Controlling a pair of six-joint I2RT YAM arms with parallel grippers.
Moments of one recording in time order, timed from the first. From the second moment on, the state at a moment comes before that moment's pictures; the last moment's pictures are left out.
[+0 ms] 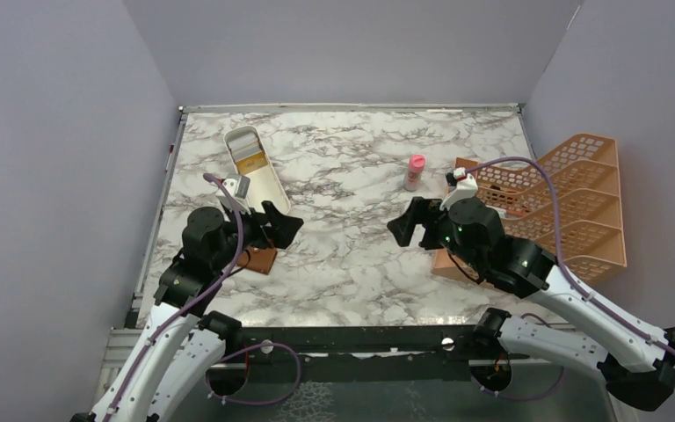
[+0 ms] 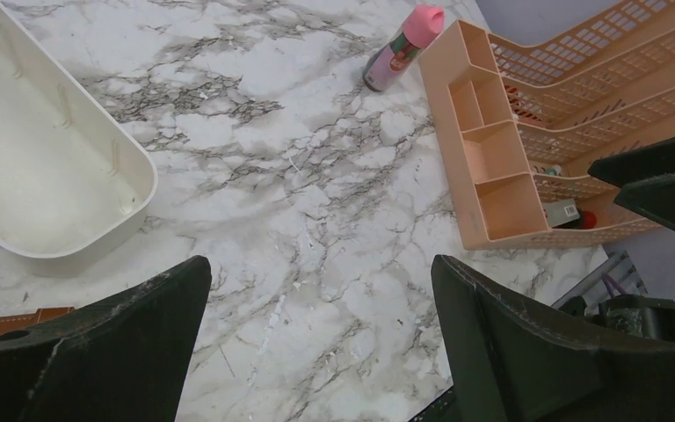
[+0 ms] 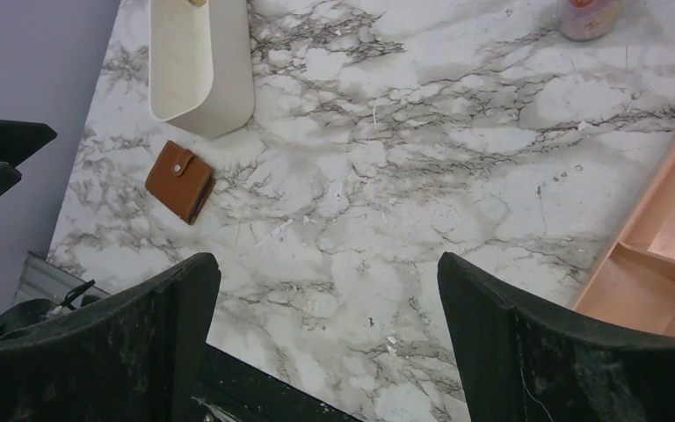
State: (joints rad) left arm -0.38 0.57 0.67 -0.35 0.24 -0.47; right arm 0.89 0.82 0.91 -0.56 0.34 0.65
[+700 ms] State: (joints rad) left arm -0.38 0.73 0.63 -0.50 -0.27 -0.79; right arm 0.89 0.79 0.88 -0.56 0.33 0.66
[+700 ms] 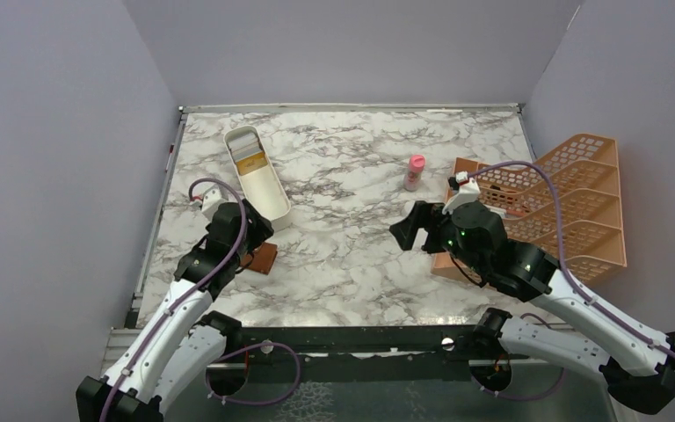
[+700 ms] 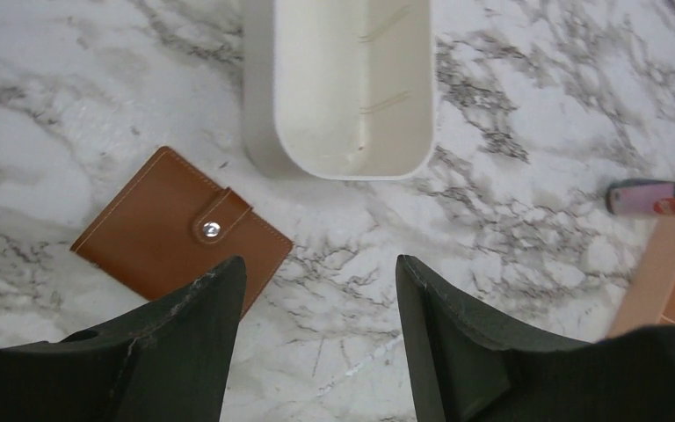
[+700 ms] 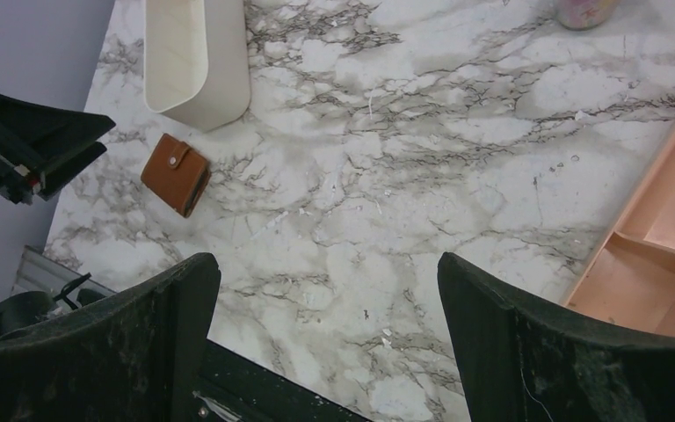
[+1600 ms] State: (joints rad) left arm -0.37 0.94 0.37 -0.48 -0.48 -1.29; right arm 0.89 0.75 0.88 -0.58 0.32 0.64
